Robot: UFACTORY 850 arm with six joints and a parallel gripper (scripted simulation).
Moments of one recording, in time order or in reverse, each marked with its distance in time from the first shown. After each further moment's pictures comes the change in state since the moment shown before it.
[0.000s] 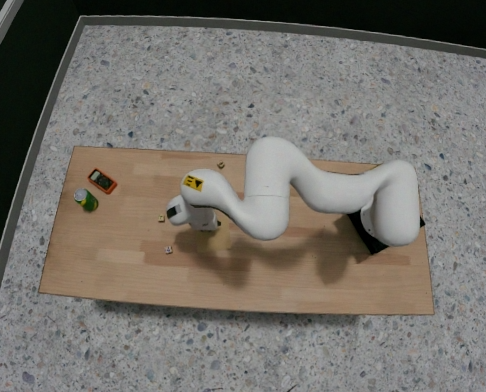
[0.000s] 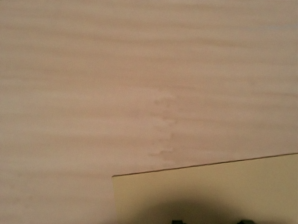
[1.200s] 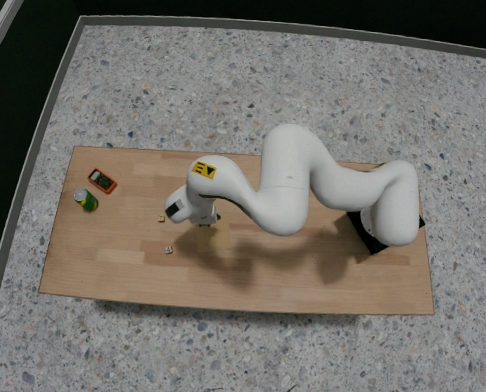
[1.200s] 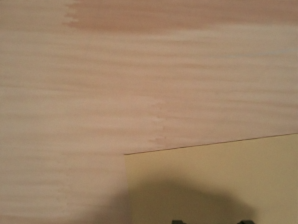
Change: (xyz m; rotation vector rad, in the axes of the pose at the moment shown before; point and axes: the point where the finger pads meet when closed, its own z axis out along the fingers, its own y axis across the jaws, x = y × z) arm 0.000 0.000 -0.080 0.004 -0.001 0.000
